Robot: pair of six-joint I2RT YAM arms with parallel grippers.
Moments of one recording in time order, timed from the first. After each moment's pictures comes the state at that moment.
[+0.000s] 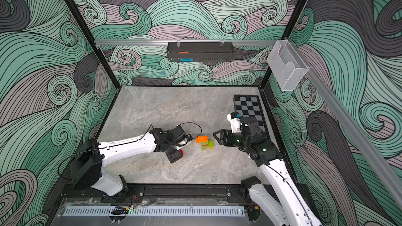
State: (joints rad) left arm -0.95 1.56 1.03 -0.82 -0.08 0.08; right arm 0.29 0.77 0.85 -0.84 -0.42 0.45
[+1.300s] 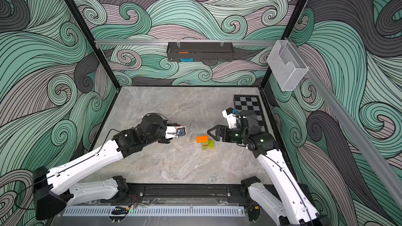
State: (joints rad) left arm -0.85 1.07 0.89 -0.38 -0.10 1.04; right arm 0.27 0.94 0.99 -0.84 -0.64 0.45
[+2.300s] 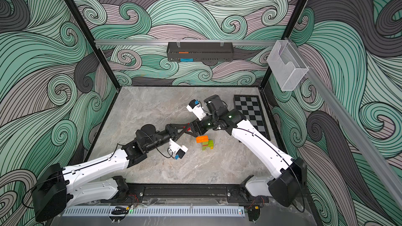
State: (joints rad) left arm -0.83 1.12 0.59 0.40 0.13 1.82; right arm 0.62 1.34 1.29 -0.82 -0.51 0.07
